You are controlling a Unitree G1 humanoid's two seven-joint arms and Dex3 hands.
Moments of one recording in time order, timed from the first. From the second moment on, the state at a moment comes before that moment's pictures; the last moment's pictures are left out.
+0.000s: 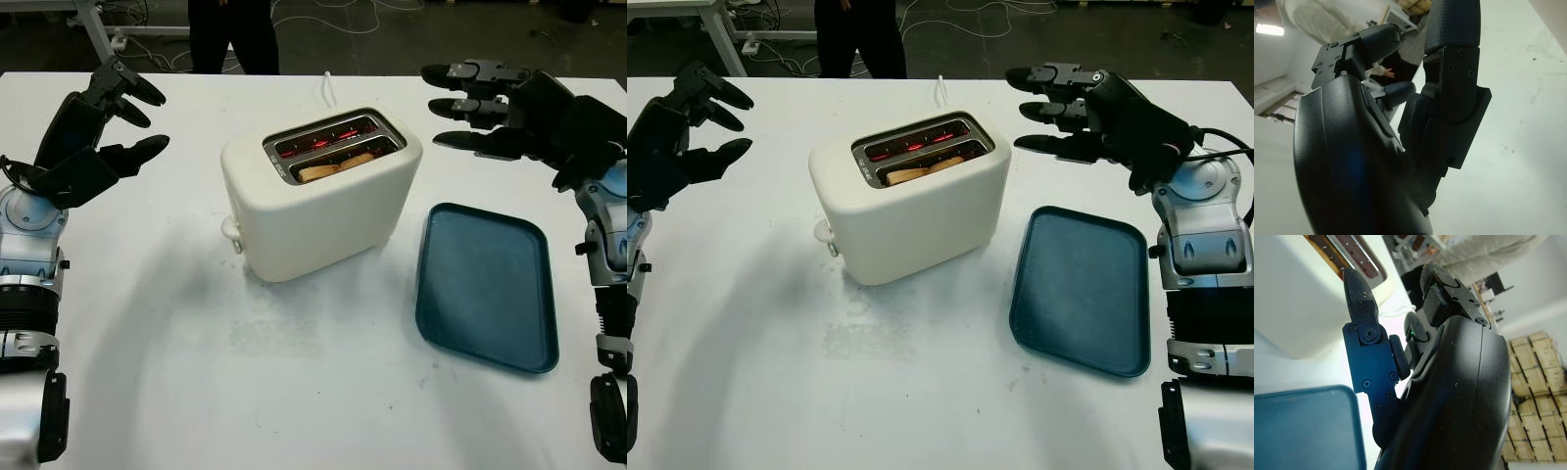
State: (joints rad) left arm -0.65 0.62 0.12 0.63 0.08 -0.47 -0.31; right arm -0.66 -0.60 -0.06 0.19 0.06 0.12 0.58
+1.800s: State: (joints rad) left arm -0.64 0.61 0.12 0.54 0.06 -0.37 -0.33; right arm -0.67 -0.59 -0.07 0.27 0.06 0.06 0.61
